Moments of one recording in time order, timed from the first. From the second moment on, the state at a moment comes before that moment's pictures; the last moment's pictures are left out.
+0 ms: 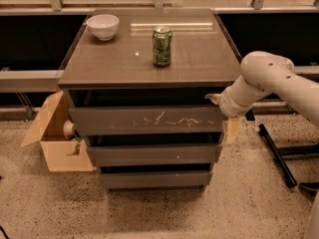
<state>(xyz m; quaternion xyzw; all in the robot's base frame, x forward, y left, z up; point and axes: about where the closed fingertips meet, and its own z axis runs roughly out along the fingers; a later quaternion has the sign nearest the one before) 0.633 -0.215 0.670 -0.77 0.61 0.02 0.17</state>
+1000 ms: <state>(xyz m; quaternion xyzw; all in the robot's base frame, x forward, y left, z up) 0.652 -0.206 0.652 -0.77 0.61 0.04 0.18</state>
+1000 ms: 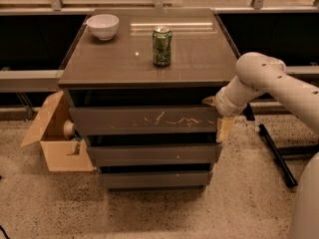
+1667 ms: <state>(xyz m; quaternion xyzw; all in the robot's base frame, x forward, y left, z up) 0.639 -0.196 0.653 -0.78 0.60 0.05 0.18</state>
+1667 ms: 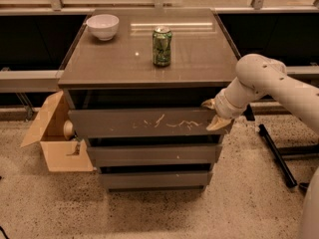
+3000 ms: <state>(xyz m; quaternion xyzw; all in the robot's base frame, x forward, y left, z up) 0.593 -0.163 0.688 -0.79 0.56 0.08 0.21</state>
